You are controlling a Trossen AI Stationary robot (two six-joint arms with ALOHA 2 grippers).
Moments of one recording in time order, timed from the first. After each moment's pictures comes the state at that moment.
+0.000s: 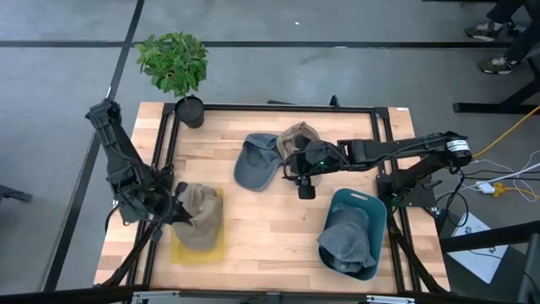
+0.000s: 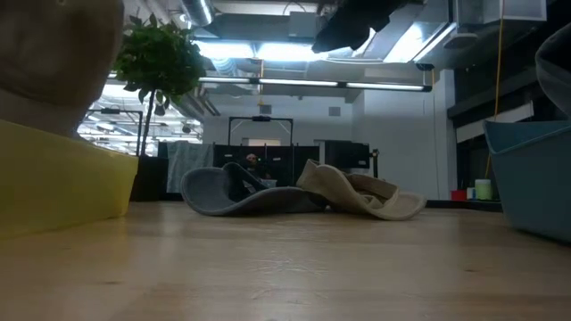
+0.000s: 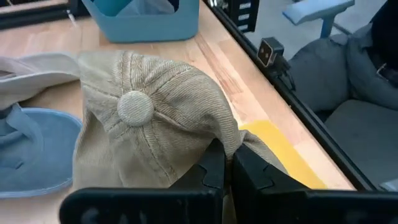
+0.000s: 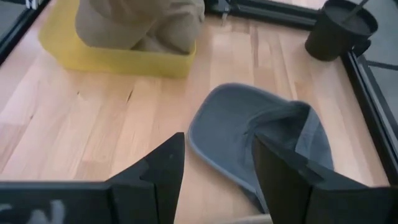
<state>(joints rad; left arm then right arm) -1.03 0.69 0.56 -0.49 -0.61 -0.40 0.05 1.42 1.19 -0.38 0.10 -0.14</state>
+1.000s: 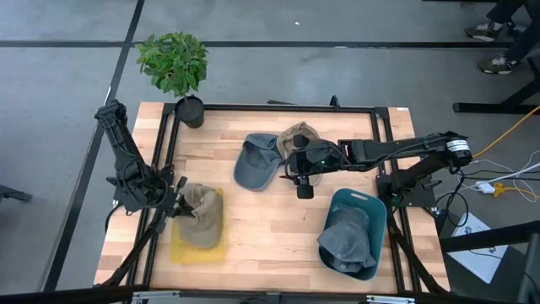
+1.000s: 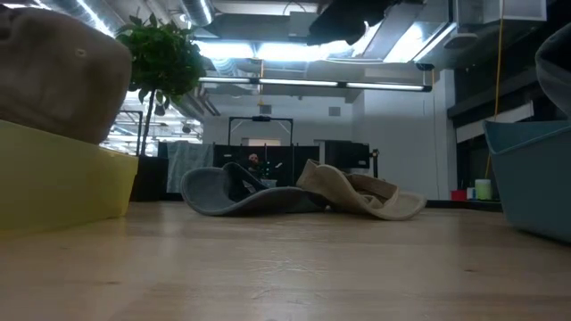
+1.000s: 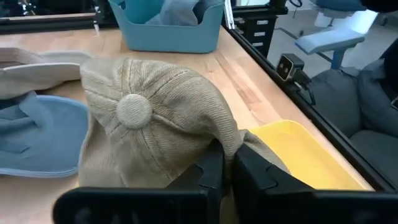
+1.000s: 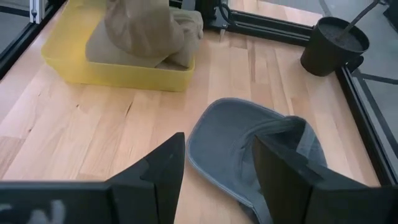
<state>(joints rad) -1.05 0.43 0.27 -0.30 -0.71 -0.38 0.05 1.42 1.19 -0.33 0.10 -0.16</state>
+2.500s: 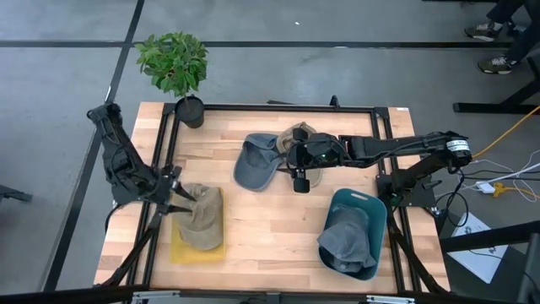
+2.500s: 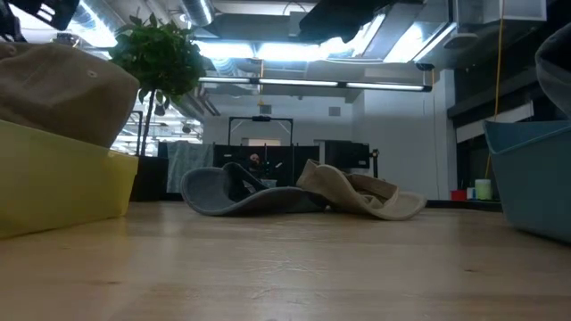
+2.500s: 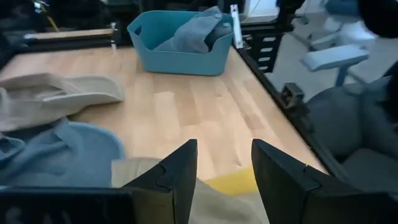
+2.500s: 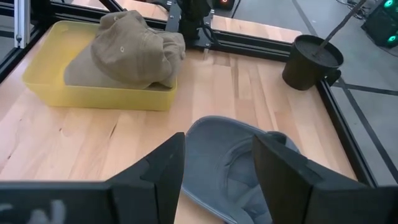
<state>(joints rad) -0.98 0.51 0.56 -0.53 -0.69 -0.37 0.01 1.42 1.19 -0.25 0.11 -0.16</state>
